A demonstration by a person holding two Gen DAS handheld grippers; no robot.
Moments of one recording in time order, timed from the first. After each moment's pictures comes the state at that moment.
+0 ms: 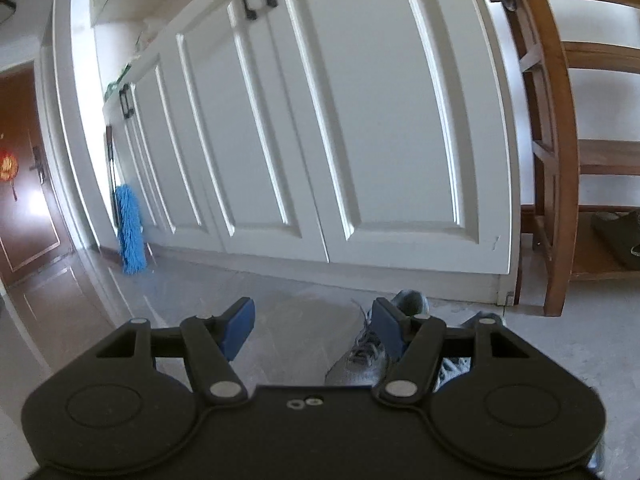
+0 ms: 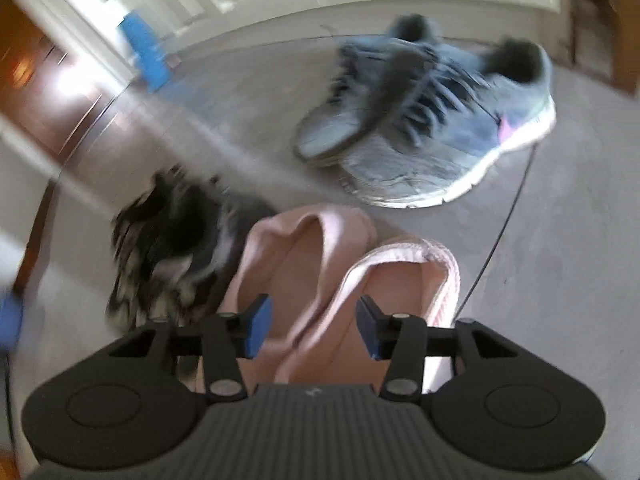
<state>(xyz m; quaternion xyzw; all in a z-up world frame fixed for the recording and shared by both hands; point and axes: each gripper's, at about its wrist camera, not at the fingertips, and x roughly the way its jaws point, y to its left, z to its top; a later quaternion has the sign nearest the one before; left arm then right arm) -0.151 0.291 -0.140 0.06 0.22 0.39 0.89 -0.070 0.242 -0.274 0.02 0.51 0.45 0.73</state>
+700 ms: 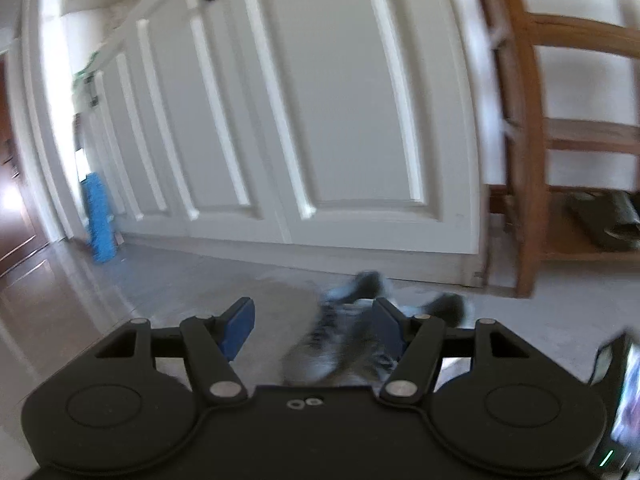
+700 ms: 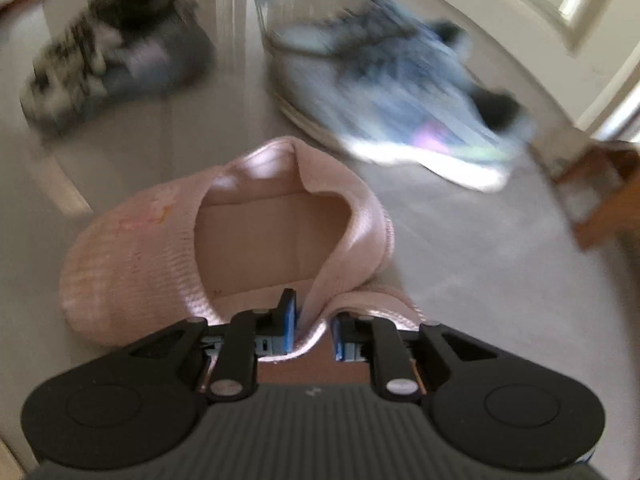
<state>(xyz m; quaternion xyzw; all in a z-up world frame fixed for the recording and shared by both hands) -0.109 0.249 -0.166 0.08 0.25 0.31 0.91 -0.012 0.135 -0.291 -0.40 0.34 0.52 0.68</state>
